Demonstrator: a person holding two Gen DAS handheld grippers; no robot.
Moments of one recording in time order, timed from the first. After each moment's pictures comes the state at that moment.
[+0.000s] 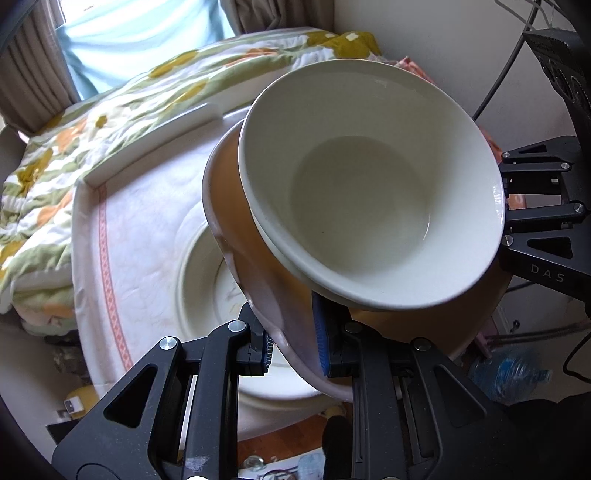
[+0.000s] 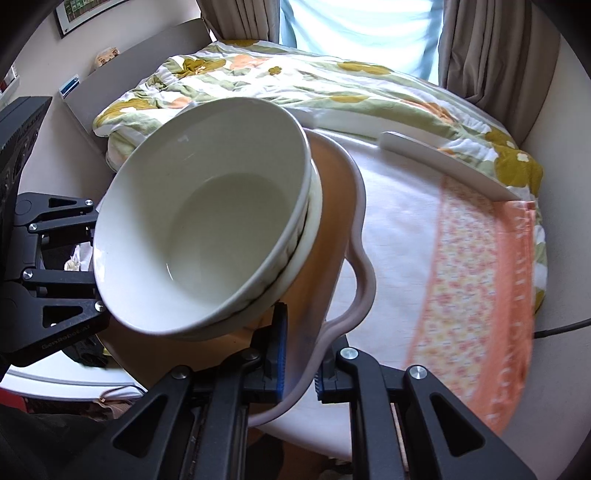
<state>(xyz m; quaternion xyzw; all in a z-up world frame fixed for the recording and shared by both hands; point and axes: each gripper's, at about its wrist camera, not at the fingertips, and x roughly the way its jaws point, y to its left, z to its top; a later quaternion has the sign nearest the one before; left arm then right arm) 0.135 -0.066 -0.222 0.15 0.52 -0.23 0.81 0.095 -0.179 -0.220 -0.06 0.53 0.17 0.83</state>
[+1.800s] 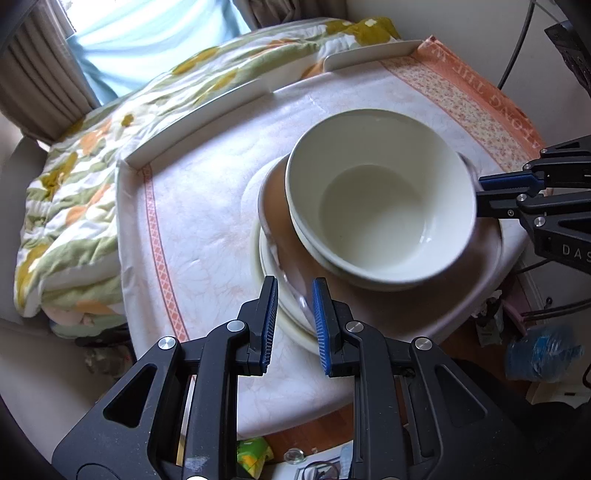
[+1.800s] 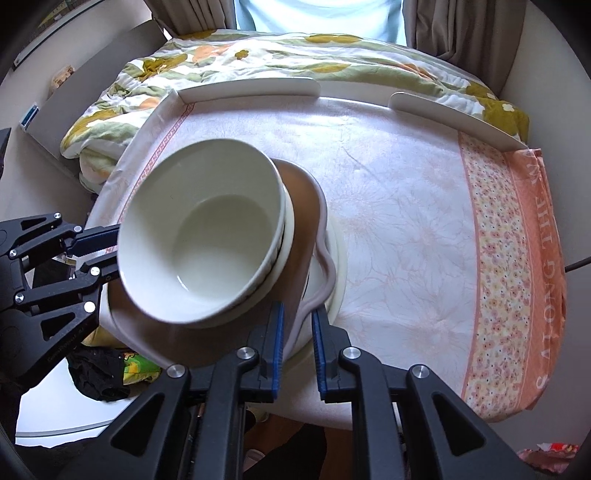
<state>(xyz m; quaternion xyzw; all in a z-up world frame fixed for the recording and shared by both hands) 0.127 -0.003 -0.226 0.20 0.51 -0.20 0.81 0.084 -0.129 -0.233 0.00 0.57 0.09 0.82</state>
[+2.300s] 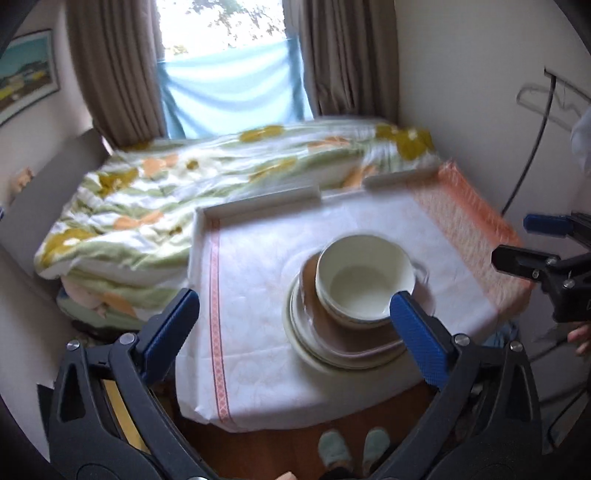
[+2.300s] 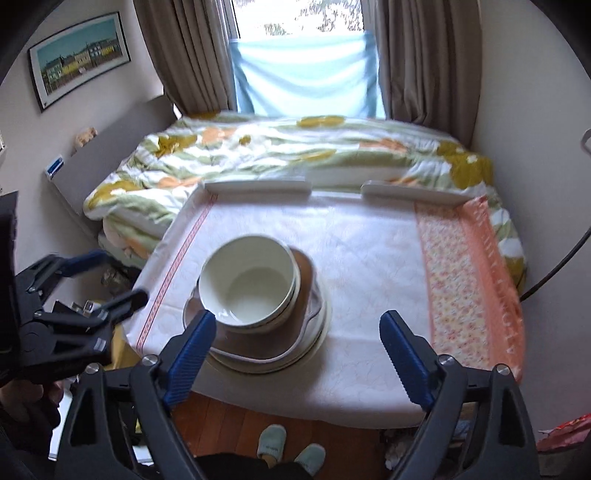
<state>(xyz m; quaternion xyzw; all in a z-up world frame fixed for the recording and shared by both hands) 0.043 0.030 -0.107 0.08 0.36 -0.12 0.92 0.004 -0.150 -0.122 0.03 0.42 0.07 0.91</state>
